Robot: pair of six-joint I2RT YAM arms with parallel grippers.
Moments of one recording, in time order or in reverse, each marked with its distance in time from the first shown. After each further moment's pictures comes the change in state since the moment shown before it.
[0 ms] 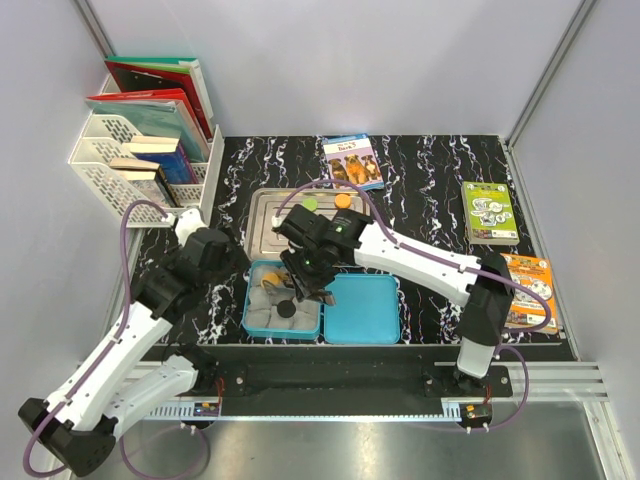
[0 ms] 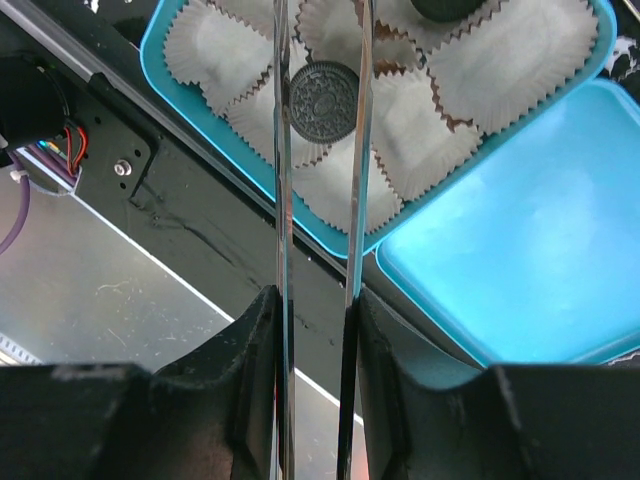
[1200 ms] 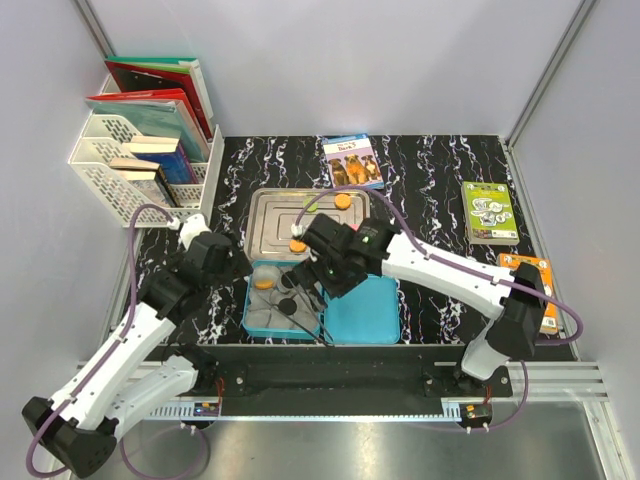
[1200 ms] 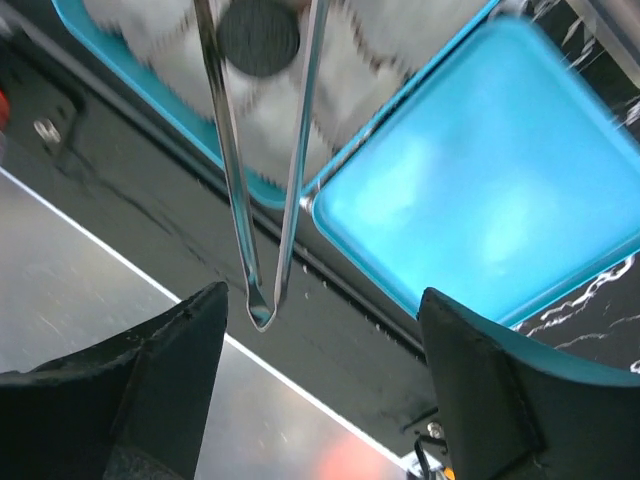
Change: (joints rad) left arm 0.011 -0.006 -0.055 0.021 0.033 0.011; right arm -0.027 -0.164 -0.156 -0.007 0.072 -0.068
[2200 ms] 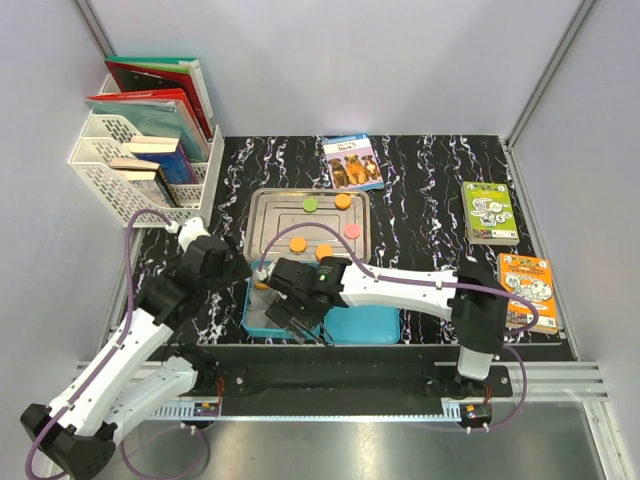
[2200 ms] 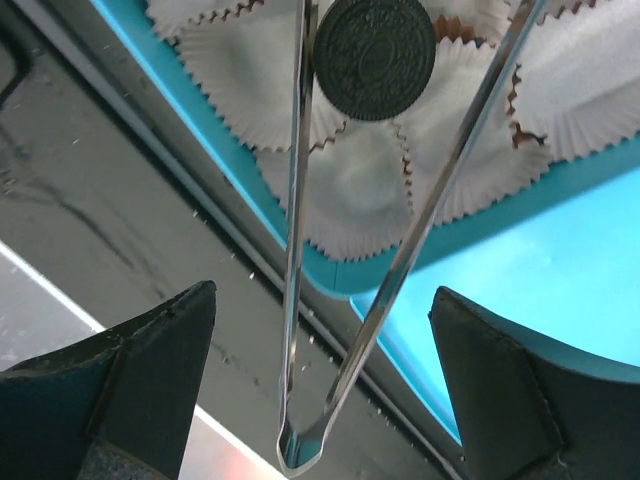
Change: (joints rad) left arm 0.001 -0.040 -0.031 0.009 0.027 0.000; right arm 0.195 0.159 -0.111 0.228 0.068 -0.102
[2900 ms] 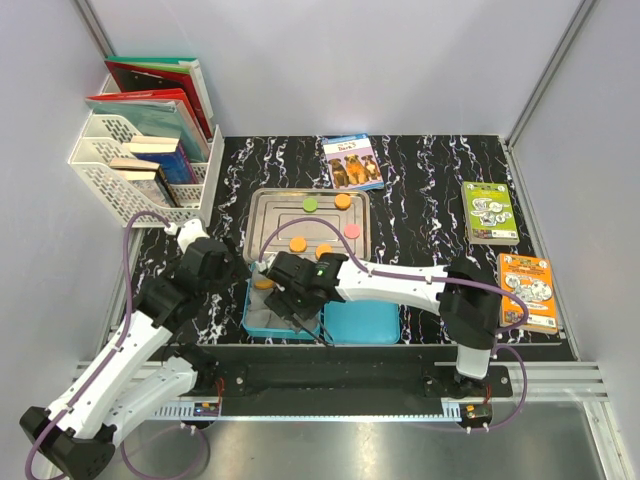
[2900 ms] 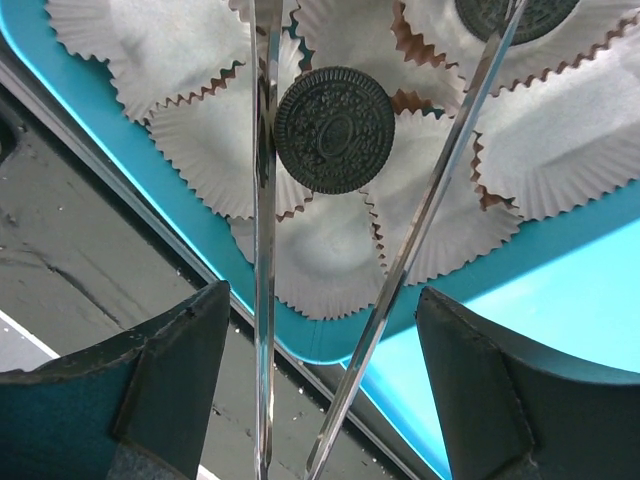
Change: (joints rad) left arm 0.000 -0.018 -0.011 -0.006 0.000 0.000; right arm -0.043 0.053 -0.010 0.108 0.012 -0.002
